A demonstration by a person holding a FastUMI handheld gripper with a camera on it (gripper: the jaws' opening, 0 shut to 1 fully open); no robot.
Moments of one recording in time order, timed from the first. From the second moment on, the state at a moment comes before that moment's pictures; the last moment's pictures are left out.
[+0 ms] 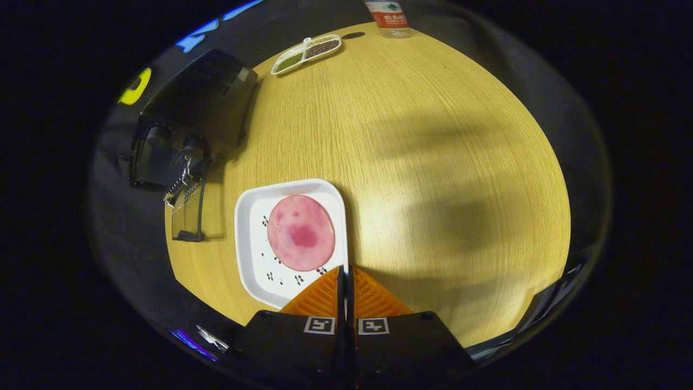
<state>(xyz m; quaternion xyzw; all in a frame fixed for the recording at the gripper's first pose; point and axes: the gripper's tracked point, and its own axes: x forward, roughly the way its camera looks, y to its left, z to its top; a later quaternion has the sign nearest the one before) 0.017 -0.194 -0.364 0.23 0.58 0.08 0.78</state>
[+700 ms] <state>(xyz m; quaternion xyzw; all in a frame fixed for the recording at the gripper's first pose) -0.058 -0.133 -0.304 0.43 0.47 0.02 0.77</state>
